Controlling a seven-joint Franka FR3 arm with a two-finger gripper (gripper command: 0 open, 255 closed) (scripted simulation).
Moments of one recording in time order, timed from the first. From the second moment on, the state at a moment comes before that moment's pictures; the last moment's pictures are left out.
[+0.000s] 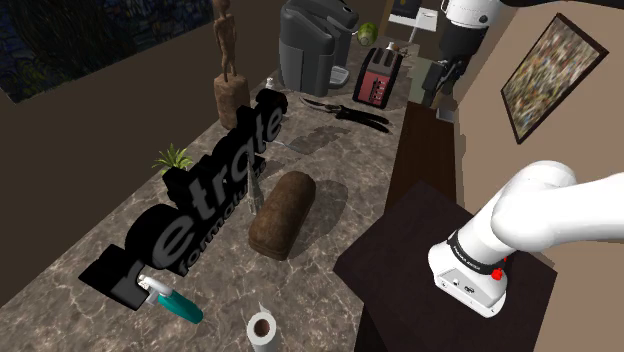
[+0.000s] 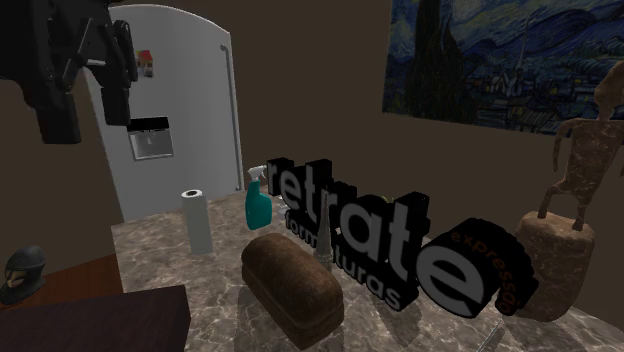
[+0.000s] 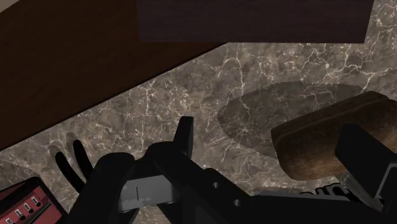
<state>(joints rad) -0.02 -0.77 -0.05 -2.38 -0.06 1.53 -0.03</state>
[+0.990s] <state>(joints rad) 0.10 -0.85 0.05 -2.88 0.03 2.30 0.03</state>
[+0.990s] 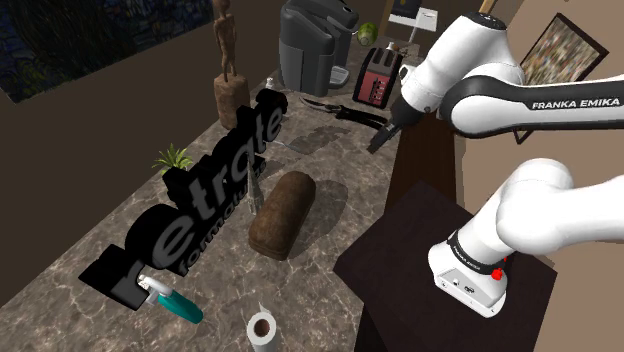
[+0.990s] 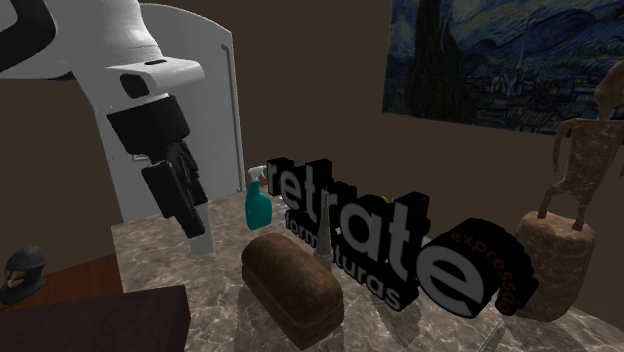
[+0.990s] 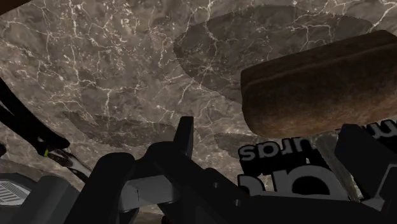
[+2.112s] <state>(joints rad) -0.48 0.21 1.07 -2.80 0.65 3.76 -0.45</state>
